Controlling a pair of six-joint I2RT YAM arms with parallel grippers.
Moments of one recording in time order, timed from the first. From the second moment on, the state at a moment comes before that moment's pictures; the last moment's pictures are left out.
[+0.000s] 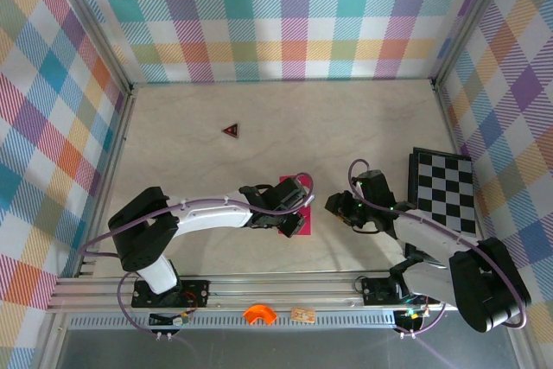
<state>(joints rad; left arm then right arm) -1.03 1.66 0.98 -0.39 0.03 -0.30 0.43 1.13 0.39 -0.13 -0.43 0.90</state>
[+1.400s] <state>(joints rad) -0.99 1.66 0.98 -0.31 0.13 -0.37 0.61 1.43 0.47 -0.04 -0.47 0.92</state>
